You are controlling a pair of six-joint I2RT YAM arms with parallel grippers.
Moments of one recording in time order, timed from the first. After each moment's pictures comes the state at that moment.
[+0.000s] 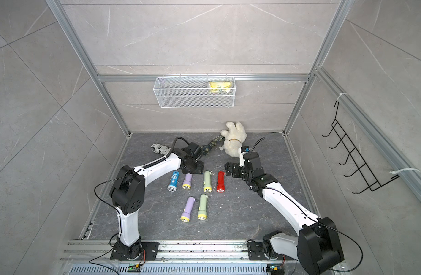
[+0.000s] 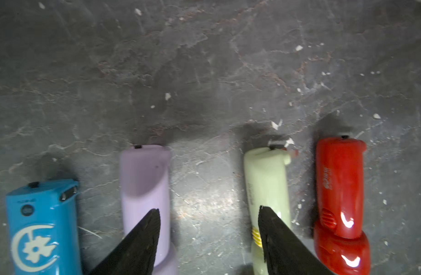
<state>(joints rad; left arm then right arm) -0.69 1.97 1.56 -0.76 -0.03 -0.53 0.36 1.23 0.82 -0.21 -0.09 0.34</state>
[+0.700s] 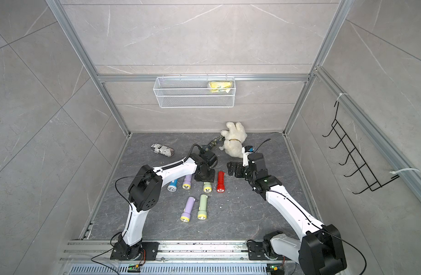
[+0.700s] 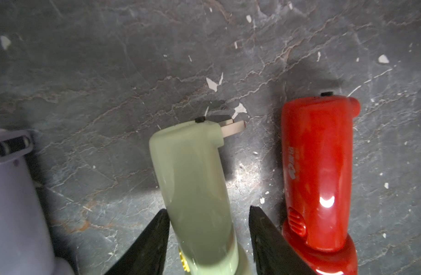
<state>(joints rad) -0.80 2.15 1.68 -0.83 0.00 -0.58 0.32 1.18 0.80 -0.20 -0.12 0.34</state>
